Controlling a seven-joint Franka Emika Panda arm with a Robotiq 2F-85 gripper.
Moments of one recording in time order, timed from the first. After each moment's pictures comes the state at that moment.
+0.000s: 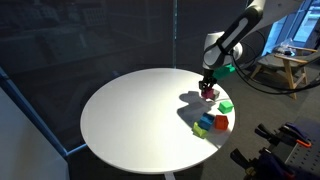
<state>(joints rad) -0.04 0.58 -0.07 -1.99 -0.01 2.54 -0.01</state>
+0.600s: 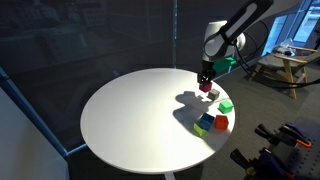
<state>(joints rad) -0.03 0.47 -0.05 -2.03 -0.01 2.52 -0.02</state>
